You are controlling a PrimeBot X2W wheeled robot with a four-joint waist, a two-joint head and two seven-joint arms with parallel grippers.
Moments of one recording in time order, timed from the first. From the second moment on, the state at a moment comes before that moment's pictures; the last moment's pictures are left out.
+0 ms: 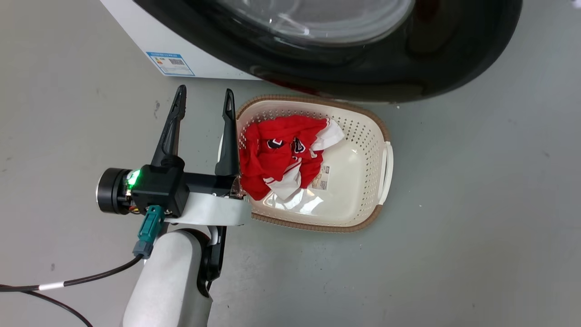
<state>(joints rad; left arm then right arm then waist) -0.37 0.05 -0.20 0.03 -0.10 0.10 -0.26 -1.37 -0.30 0.14 0.77 1.29 0.13 0.96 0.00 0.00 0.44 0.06</state>
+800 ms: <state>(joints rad) -0.21 0.05 -0.15 0.10 -0.10 0.04 -0.26 -0.90 -0.11 0.24 0.47 1.36 0.13 1.18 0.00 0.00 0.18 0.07</state>
